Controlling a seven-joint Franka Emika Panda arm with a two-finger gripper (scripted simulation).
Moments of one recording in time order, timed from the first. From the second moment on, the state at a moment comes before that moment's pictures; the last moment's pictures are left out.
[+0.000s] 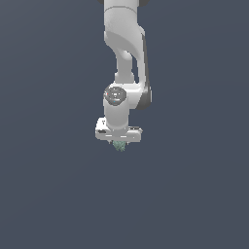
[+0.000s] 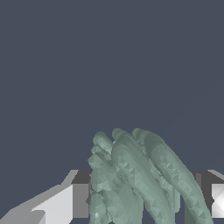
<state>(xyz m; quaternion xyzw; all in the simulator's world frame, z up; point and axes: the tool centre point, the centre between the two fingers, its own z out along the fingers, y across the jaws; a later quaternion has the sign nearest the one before) -0.012 -0.027 0.072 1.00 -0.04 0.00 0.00</state>
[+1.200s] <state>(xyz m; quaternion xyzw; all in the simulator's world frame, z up) -0.065 -0.010 0.316 1.00 -0.04 0.00 0.00</state>
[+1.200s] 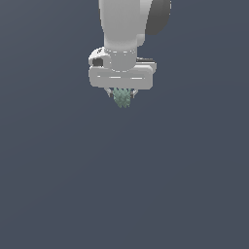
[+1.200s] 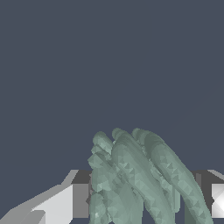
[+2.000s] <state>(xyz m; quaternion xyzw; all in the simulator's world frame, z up) -0.094 0.001 0.469 1.00 -0.04 0.00 0.00</state>
